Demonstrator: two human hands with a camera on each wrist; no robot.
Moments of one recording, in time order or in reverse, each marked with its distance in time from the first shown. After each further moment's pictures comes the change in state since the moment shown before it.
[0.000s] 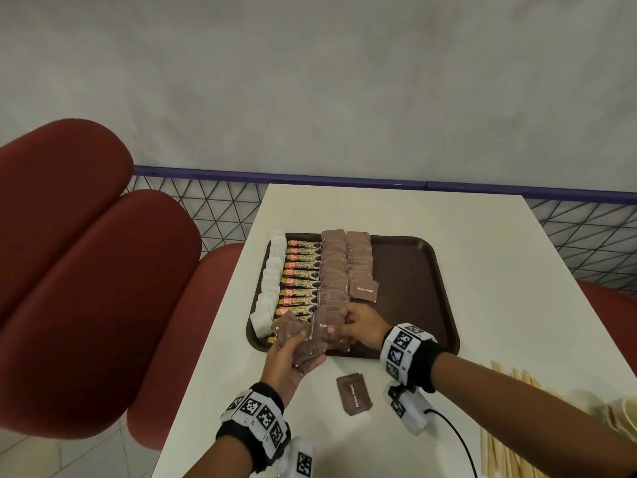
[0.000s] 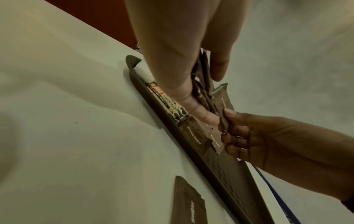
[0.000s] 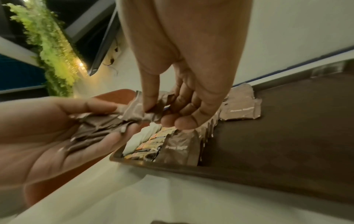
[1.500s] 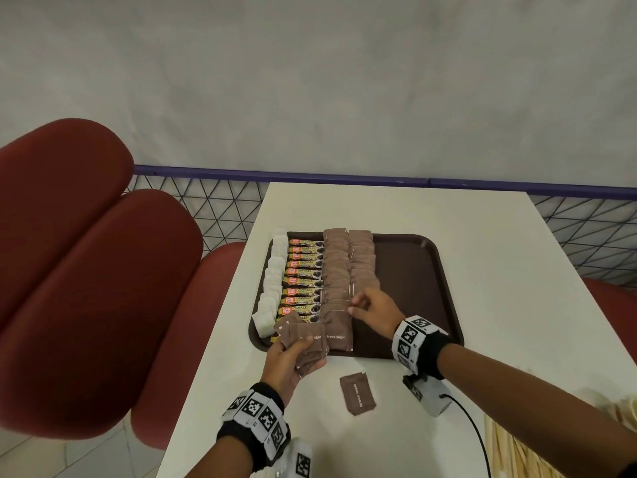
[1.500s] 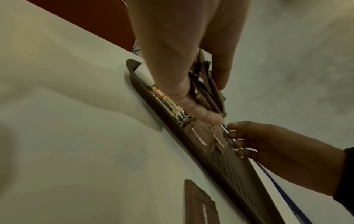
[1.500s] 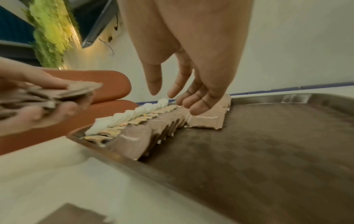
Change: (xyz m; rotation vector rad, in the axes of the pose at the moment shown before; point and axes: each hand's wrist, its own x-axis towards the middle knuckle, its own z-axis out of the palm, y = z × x) left_hand 0.001 0.001 -0.005 0.133 0.030 0.020; right_hand 0.008 0.005 -0.024 -0.288 0.216 -0.083
